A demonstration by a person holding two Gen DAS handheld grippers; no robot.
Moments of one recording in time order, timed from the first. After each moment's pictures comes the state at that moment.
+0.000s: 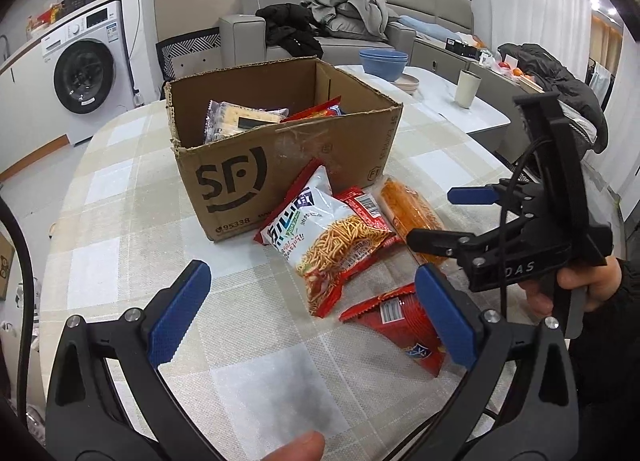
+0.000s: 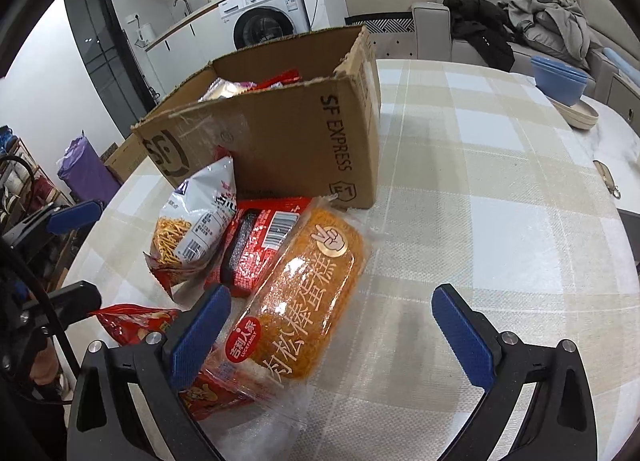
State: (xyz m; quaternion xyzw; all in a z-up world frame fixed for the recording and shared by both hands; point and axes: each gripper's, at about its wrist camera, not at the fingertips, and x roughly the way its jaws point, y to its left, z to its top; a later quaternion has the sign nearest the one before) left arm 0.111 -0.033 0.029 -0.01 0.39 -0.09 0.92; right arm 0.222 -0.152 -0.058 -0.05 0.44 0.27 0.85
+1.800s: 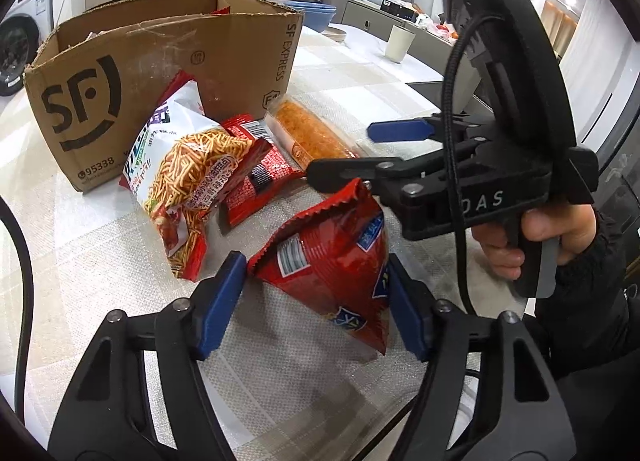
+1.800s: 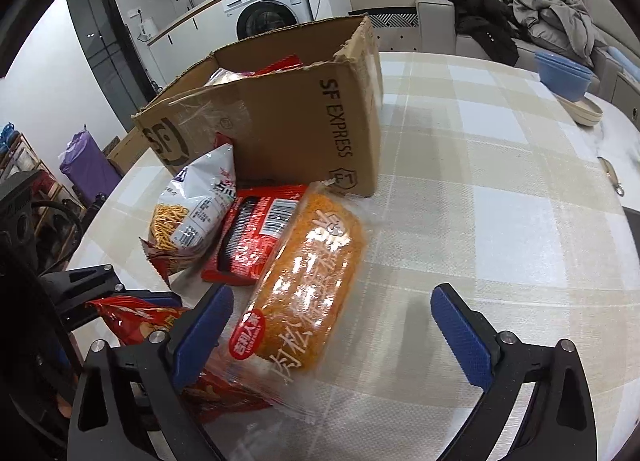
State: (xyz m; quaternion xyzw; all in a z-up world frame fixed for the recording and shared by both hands) left arm 0.117 -0.070 -0.036 -0.03 0.44 -0.22 0.87; right arm 0.222 -0.154 -0.063 -0.05 0.45 0.29 0.84
